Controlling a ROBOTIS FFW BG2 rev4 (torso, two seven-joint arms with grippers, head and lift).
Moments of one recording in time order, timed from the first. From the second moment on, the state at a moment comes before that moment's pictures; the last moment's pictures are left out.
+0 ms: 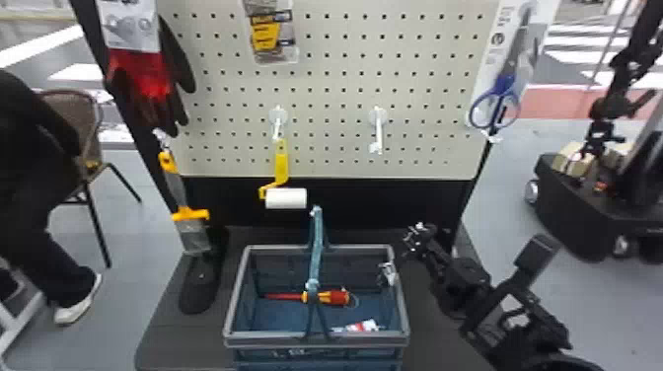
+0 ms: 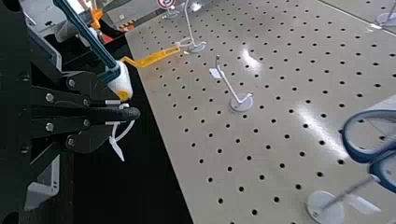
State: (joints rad) left arm 0.74 0.02 -0.25 -1.73 -0.17 -0.61 0.59; right arm -0.04 -0.07 0.03 -1.54 -0.57 0.15 0.61
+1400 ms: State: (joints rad) left arm 0.73 0.03 -0.26 -1.73 -0.15 -0.61 0.59; right arm -0.12 -0.09 0.24 -1.38 -0.65 0.12 0.61
